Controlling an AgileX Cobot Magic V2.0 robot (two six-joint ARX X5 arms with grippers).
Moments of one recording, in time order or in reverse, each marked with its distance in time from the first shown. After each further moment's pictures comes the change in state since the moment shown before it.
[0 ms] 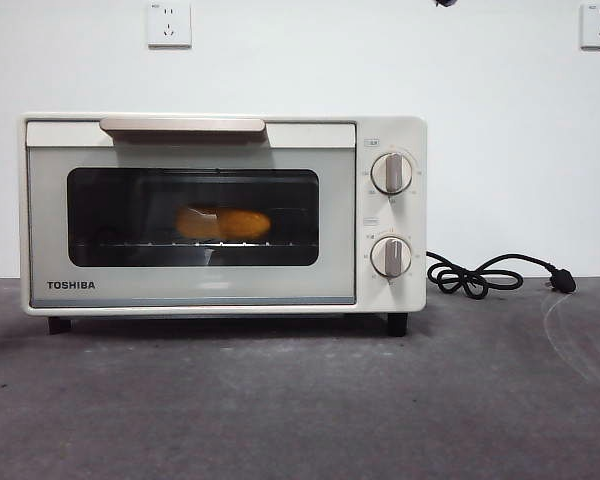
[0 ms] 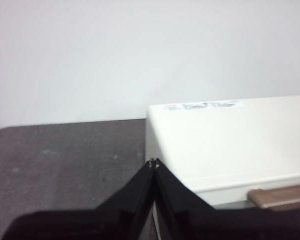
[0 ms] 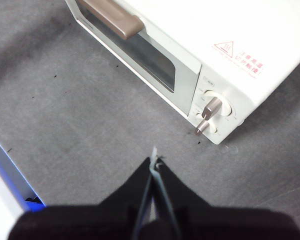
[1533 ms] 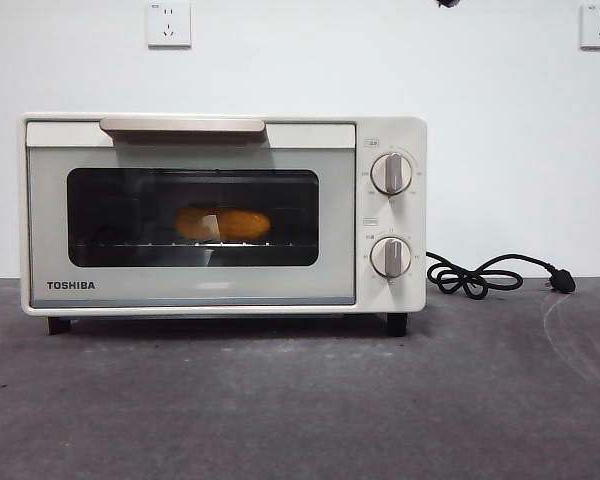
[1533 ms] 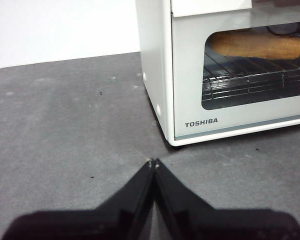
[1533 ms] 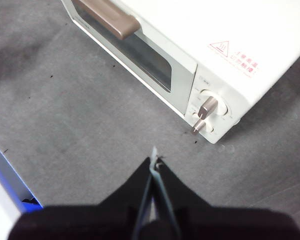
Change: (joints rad) left arm -0.124 -0.603 -0.666 -0.019 -0.152 0.079; right arm 0.000 -0.002 0.000 0.001 0.011 0.000
